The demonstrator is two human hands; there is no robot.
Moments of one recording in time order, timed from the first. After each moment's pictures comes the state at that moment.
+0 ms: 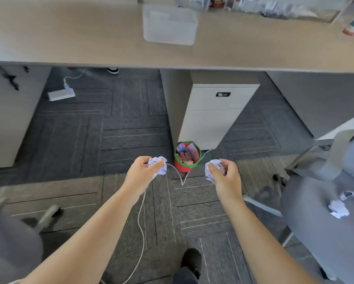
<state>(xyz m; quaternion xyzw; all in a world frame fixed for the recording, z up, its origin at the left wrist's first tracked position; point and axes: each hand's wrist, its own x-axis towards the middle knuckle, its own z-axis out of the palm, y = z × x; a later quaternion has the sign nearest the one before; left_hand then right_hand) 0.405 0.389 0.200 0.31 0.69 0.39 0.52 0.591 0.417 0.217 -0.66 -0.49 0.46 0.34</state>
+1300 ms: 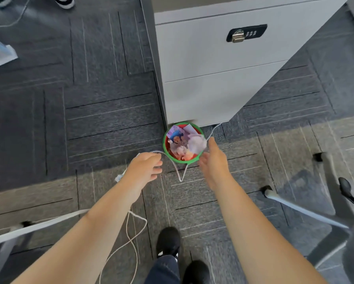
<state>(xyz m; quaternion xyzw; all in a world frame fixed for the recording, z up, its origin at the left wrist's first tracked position) 0.464 0.674 -0.012 0.14 0.75 0.25 0.60 0.603 0.718 -0.045 -0.70 -0.17 0.64 0.28</state>
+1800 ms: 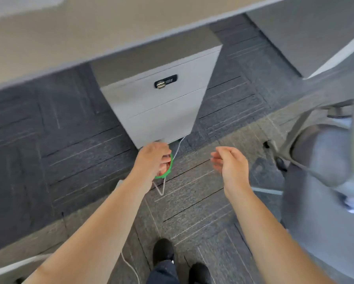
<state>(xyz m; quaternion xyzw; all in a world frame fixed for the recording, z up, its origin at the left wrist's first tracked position) 0.558 0.707 0.120 0.26 0.66 0.29 0.64 0.713 0.683 0.109 -0.72 -0.21 0.49 0.44</state>
